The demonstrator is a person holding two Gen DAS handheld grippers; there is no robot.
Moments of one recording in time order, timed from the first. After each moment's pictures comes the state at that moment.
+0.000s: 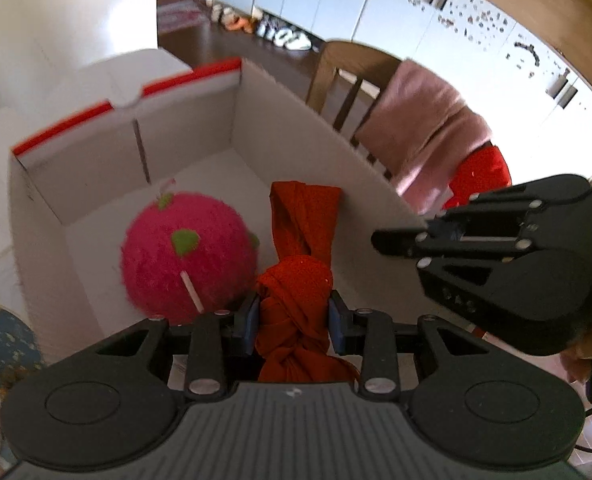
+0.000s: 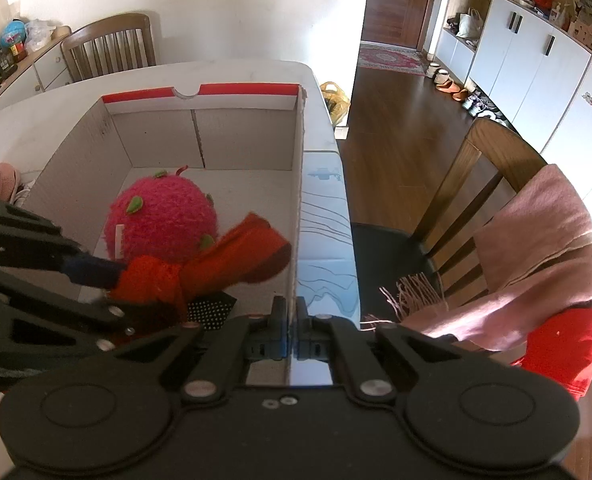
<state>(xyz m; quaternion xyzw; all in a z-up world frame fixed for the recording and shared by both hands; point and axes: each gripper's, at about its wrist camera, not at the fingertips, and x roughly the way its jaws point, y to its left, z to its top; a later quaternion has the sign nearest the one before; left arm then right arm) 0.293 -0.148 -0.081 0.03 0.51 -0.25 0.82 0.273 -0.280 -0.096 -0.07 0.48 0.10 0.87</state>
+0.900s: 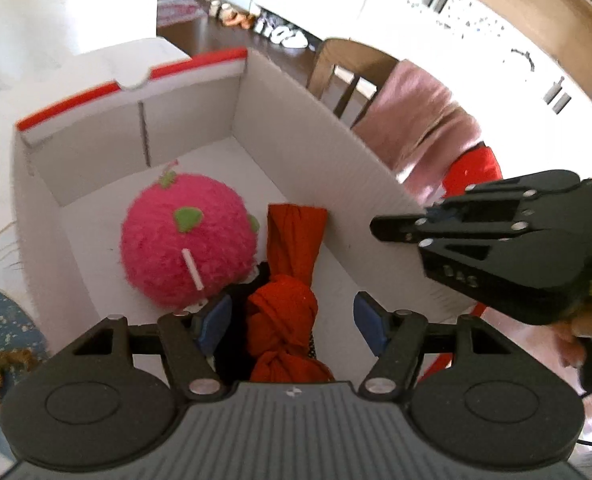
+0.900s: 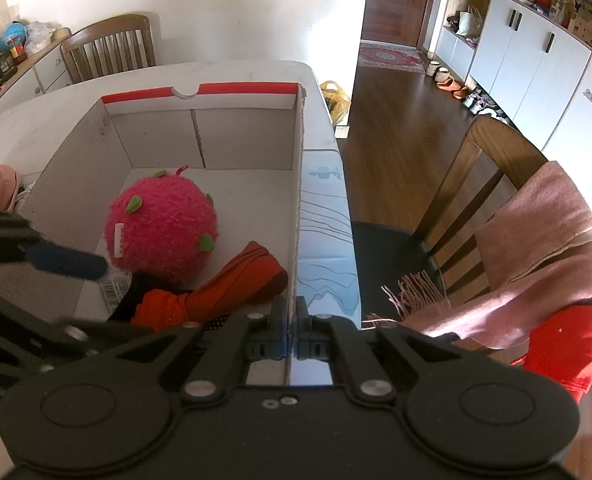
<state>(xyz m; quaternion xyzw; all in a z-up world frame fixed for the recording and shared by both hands) 0.282 -0.129 -0.074 0.00 0.50 -0.25 0.83 0.272 -0.277 -0.098 -0.07 0.48 0.11 0.87</state>
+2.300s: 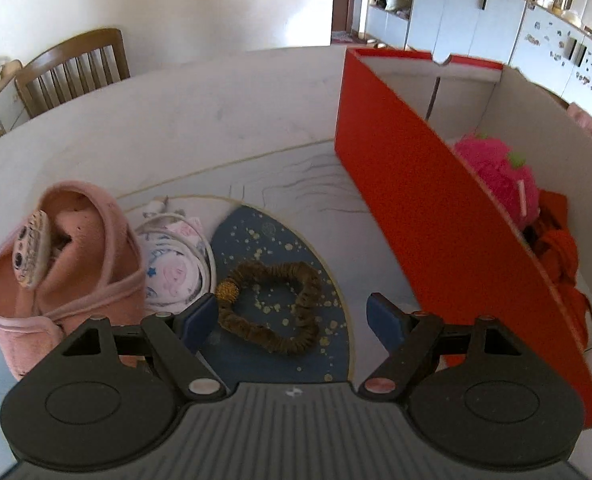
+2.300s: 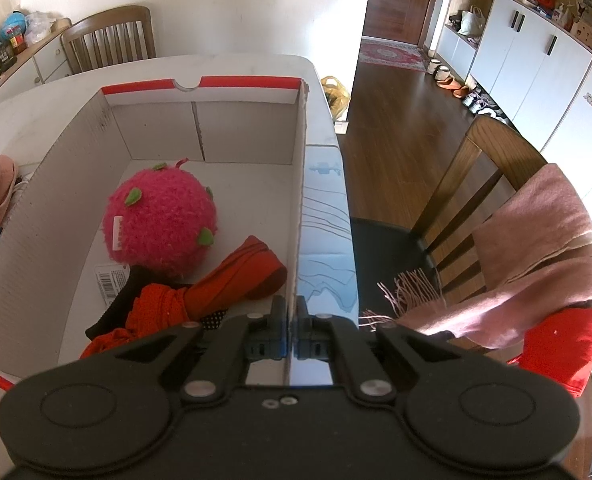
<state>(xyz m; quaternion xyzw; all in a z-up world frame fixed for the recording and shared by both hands) 0.251 0.015 -0.123 0.02 0.46 -0.03 0.89 0.271 -0.281 -0.099 -0.07 0.48 0.10 0.87</state>
